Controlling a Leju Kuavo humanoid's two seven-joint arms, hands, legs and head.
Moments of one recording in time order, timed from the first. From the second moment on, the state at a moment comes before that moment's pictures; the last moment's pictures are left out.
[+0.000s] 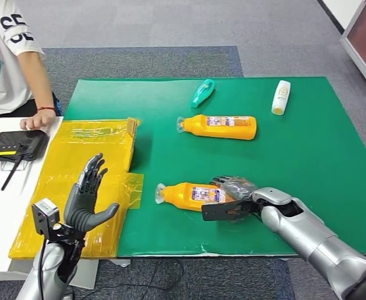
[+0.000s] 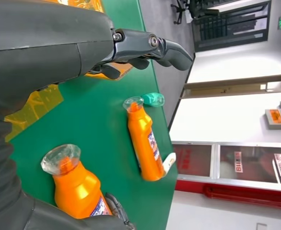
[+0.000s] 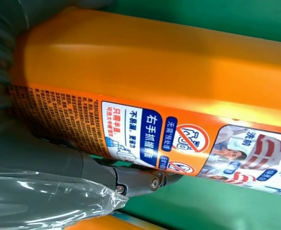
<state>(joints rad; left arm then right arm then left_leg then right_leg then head) -0.07 -0.02 -0.12 -1.38 0.00 -0.36 -0.62 -0.62 -0.36 0.97 -1.01 0.65 0.33 0.00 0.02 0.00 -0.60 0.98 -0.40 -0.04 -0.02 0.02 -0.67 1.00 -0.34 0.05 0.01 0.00</state>
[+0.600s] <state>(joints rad) -0.07 -0.02 -0.12 -1.38 0.00 -0.37 -0.62 -0.54 -0.36 0.86 -1.03 0.52 0.23 -0.12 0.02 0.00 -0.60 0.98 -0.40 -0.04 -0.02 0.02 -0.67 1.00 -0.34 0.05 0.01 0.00</state>
